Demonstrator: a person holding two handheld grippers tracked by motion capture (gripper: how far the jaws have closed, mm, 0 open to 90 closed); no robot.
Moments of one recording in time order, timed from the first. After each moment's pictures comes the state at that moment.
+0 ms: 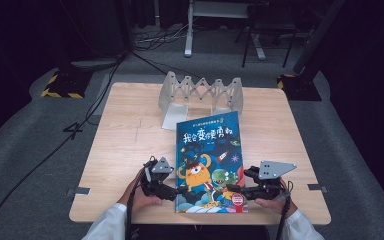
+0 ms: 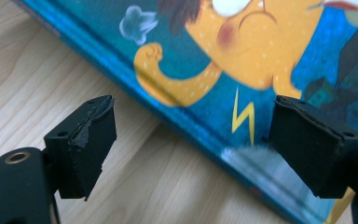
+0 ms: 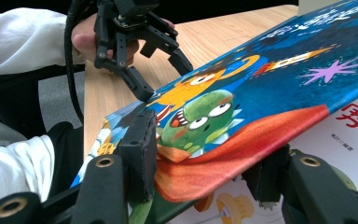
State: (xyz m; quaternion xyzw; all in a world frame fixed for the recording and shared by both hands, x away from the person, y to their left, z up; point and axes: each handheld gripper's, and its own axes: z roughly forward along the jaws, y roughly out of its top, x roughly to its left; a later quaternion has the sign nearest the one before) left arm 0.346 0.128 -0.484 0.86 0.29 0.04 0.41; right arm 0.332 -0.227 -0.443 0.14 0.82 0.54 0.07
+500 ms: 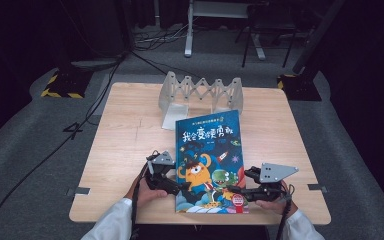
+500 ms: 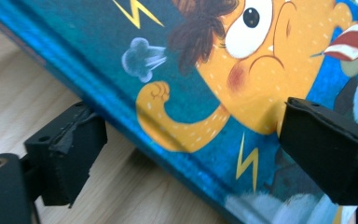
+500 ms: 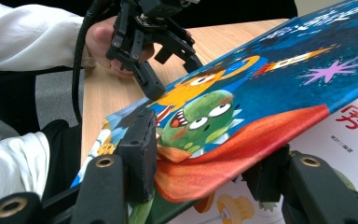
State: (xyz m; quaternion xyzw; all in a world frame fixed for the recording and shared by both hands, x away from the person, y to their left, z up) left arm 0.366 0.122 -0.486 0.84 0.29 -0.01 0.45; right arm 0.327 -0.227 -0.441 0.12 0.82 0.55 0.09
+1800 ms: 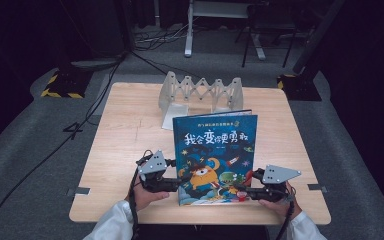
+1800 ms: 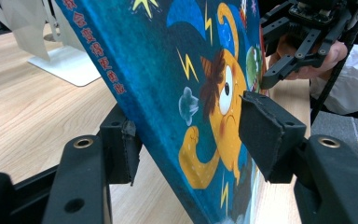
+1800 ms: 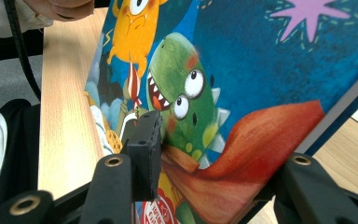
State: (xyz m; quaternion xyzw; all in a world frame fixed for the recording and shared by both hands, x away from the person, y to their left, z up) left arm 0.329 0.128 -0.438 0.80 0.22 0.10 0.55; right arm 0.329 -0.246 -0.461 0.16 0.83 0.52 0.13
